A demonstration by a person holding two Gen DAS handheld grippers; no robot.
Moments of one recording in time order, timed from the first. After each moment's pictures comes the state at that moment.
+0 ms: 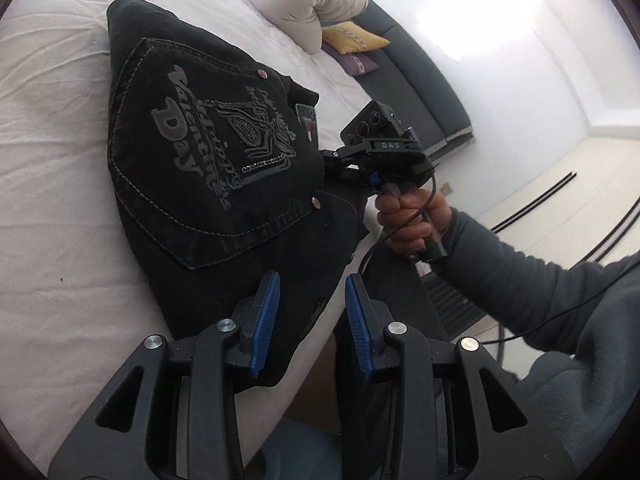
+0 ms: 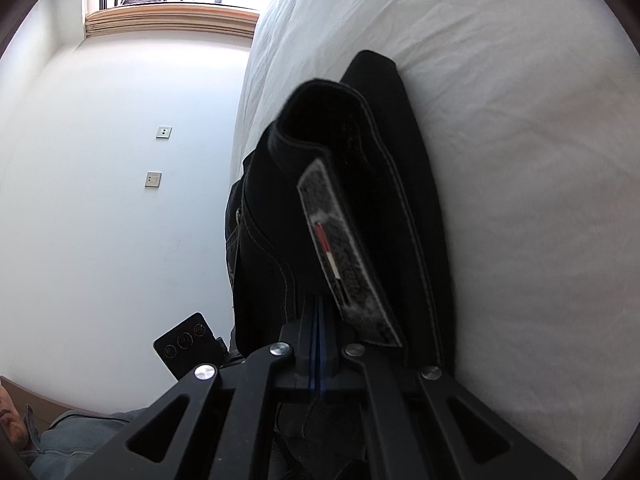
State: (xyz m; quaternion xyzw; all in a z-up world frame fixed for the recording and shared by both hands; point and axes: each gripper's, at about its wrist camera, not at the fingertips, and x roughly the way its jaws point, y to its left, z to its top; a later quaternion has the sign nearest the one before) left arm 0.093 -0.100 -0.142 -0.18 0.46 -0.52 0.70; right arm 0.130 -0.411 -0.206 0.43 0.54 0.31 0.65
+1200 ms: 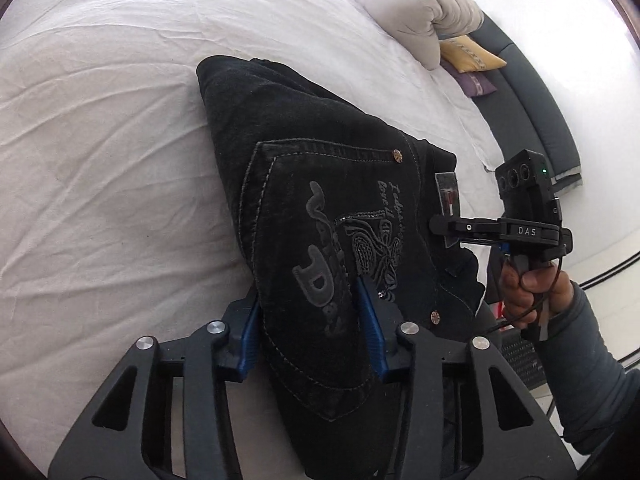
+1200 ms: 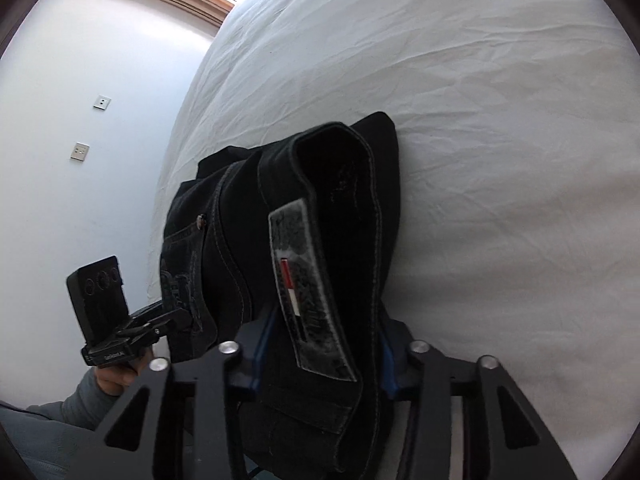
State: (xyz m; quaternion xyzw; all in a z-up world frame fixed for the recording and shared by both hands) left arm 0.172 -0.133 -0.136 -0.16 0.55 -0.32 0.76; right arm 0.140 -0.405 -0.158 0.26 0.59 0.20 0.74
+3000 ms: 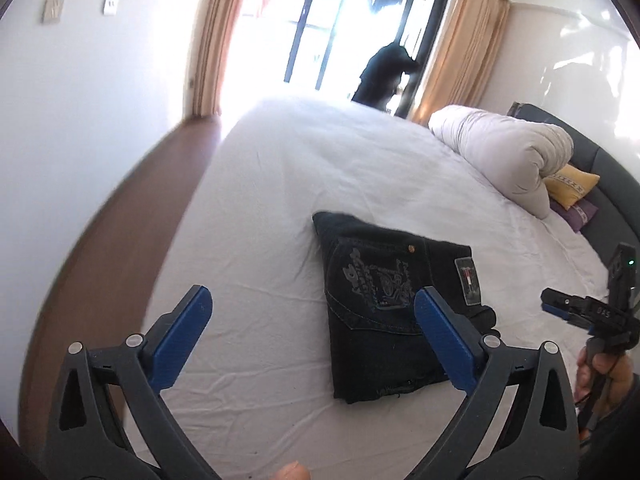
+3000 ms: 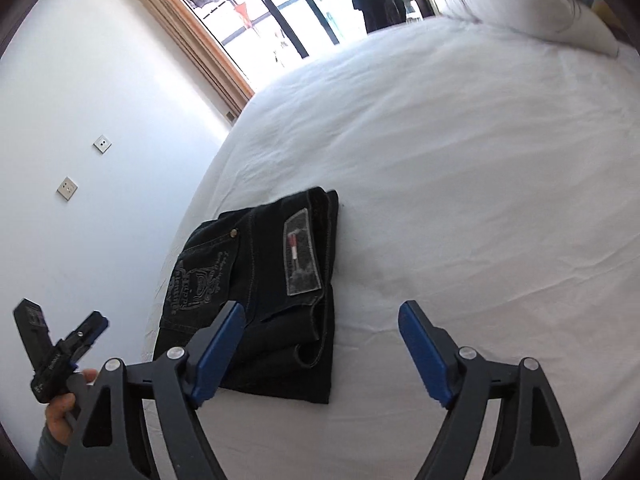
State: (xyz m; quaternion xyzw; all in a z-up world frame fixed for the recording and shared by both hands) left arm 0.213 0.026 -0.020 -0.11 0.31 -0.05 0.94; right arm 0.193 -0.352 -0.056 0.17 0.40 0.12 0.89
